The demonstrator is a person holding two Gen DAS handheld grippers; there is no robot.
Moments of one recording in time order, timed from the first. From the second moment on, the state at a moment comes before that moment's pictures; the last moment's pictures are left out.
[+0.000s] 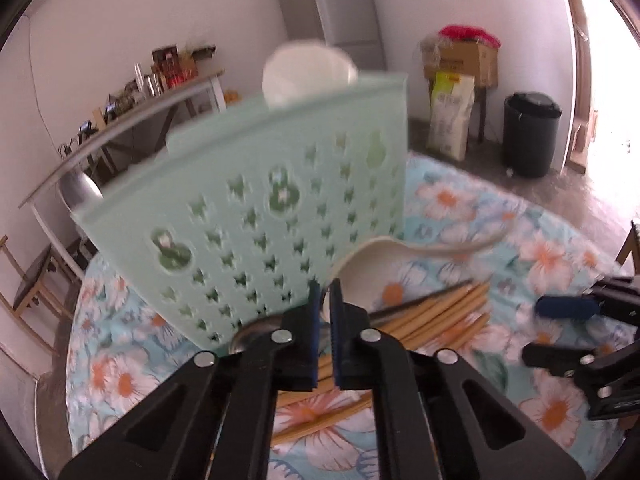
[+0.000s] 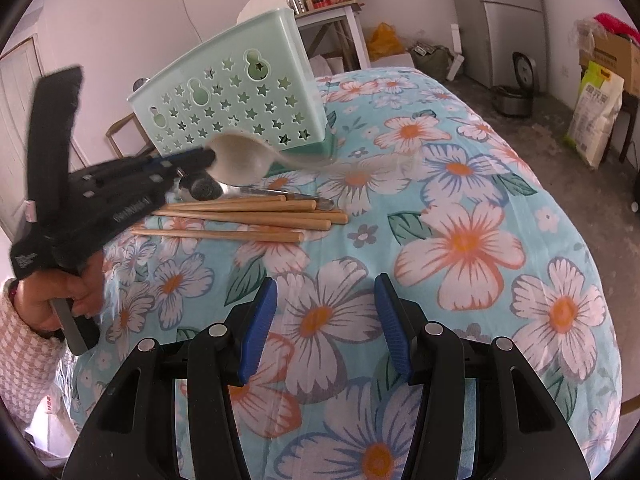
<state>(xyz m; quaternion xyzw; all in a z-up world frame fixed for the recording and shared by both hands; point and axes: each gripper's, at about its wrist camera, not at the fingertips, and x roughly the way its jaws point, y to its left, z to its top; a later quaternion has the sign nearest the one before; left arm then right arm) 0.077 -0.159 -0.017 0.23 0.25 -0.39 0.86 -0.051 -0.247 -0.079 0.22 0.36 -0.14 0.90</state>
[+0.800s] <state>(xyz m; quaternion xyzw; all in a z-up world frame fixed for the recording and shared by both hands) 0.086 -0.036 -0.037 -0.01 0.52 -0.41 0.75 -0.091 -0.246 -0.063 0.24 0.36 -0.16 0.89</state>
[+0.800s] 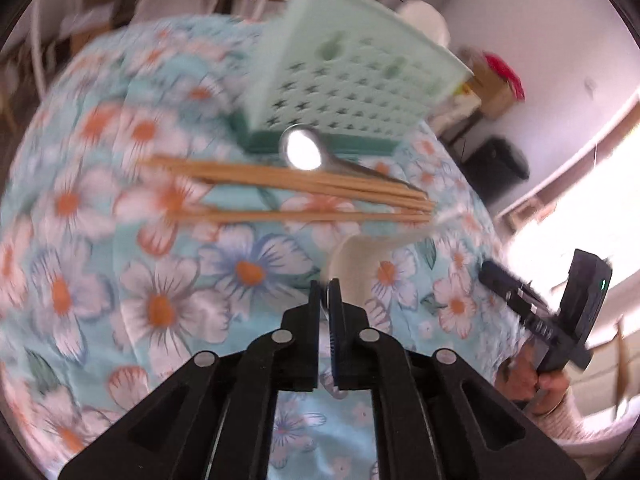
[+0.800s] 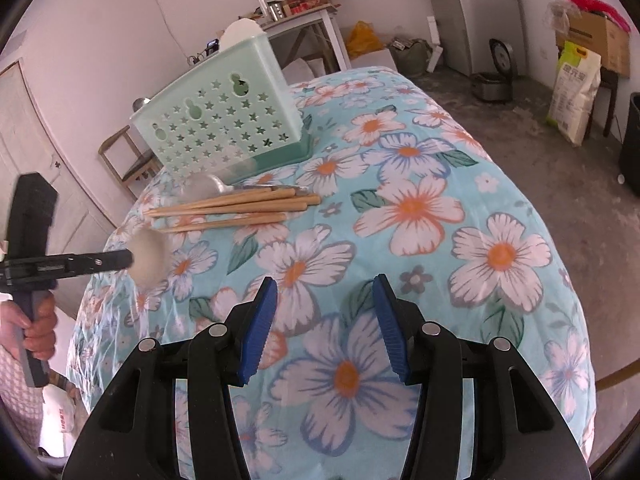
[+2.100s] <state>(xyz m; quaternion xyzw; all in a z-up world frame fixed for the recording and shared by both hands) 0.071 -0.029 -0.040 -0.08 0.48 -0.35 0.80 -0.091 -0.228 -0.052 0.22 0.36 -0.16 0.89</state>
